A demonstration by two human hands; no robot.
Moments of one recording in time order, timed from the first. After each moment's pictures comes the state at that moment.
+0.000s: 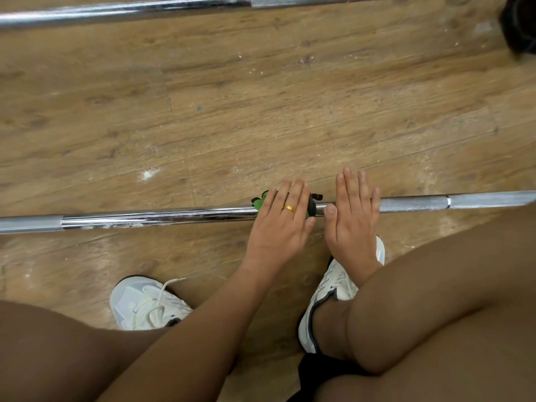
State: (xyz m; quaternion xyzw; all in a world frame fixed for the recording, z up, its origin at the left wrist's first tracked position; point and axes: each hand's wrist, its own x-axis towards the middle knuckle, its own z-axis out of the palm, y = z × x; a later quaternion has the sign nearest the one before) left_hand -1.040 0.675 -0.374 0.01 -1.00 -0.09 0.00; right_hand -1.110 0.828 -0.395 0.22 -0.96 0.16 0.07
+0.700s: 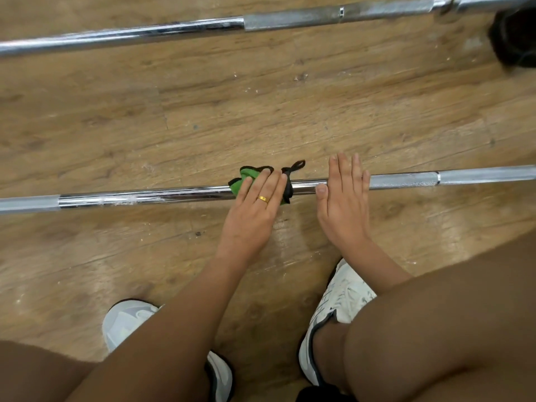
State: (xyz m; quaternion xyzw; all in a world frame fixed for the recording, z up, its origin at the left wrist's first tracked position) left_hand -1.073 0.616 -0.391 -0.02 -0.99 -0.08 0.09; right_hand -1.168 0.793 -0.385 0.21 -0.97 0.14 0.02
